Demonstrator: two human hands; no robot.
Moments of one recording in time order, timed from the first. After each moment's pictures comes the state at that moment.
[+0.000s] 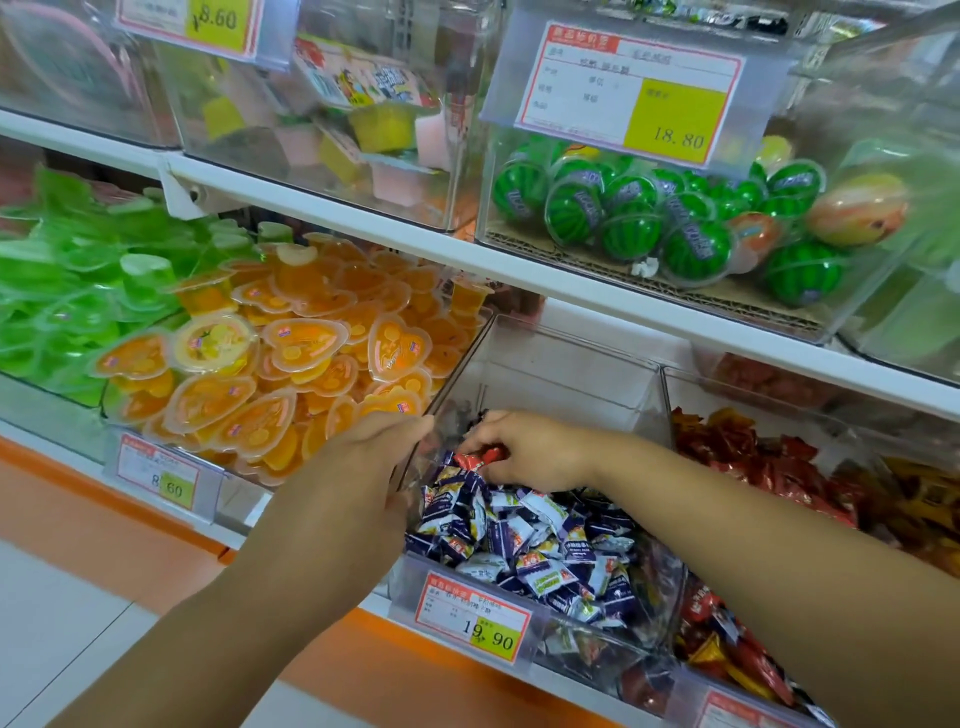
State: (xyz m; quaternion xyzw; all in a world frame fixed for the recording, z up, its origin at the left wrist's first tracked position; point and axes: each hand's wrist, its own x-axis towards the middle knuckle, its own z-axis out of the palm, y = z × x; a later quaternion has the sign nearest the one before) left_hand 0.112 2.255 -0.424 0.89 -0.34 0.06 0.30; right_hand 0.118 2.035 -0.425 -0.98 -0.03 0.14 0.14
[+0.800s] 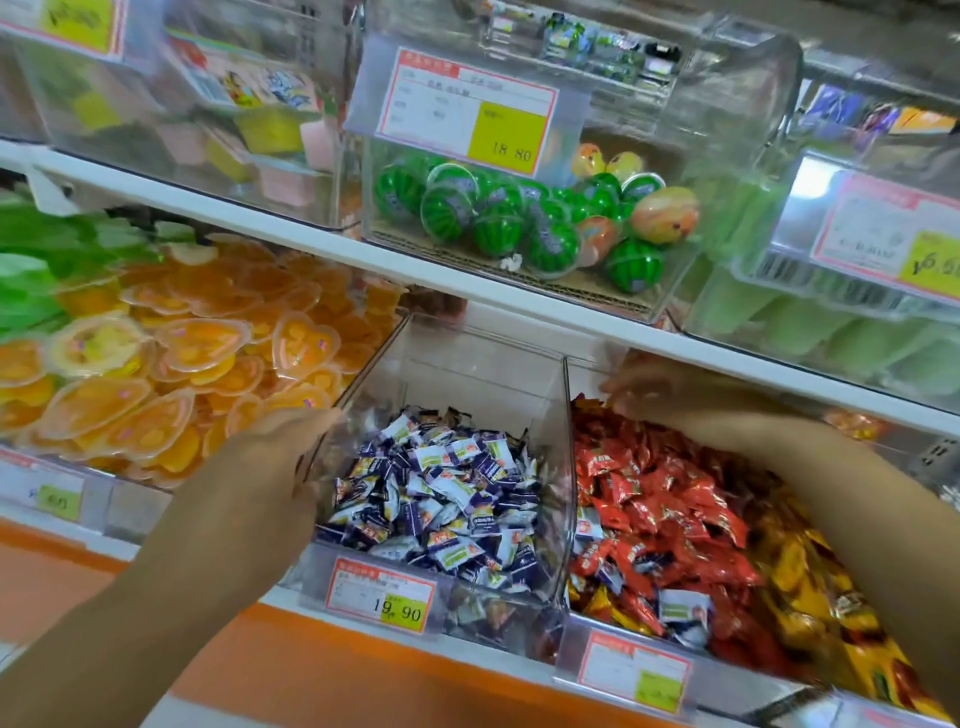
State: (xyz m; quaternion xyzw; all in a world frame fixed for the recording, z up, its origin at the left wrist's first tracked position) left_hand 0.126 2.244 -0.449 0.90 -0.33 0.06 0.28; right_hand -0.010 1.912 -0.355 -0.96 0.17 -0.05 0.23
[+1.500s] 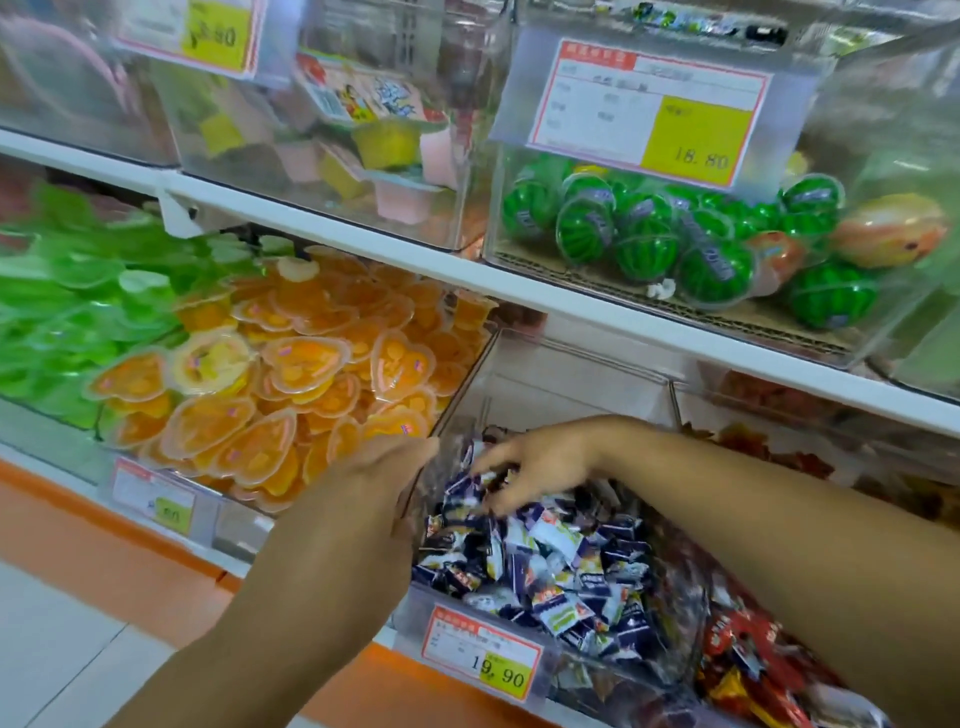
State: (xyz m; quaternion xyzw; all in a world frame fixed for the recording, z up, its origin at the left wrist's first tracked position) left_hand 0.116 2.257 -0.427 0.88 -0.35 0.05 0.33; right_hand 0.132 2.031 -0.401 -0.93 0.01 0.34 0.09
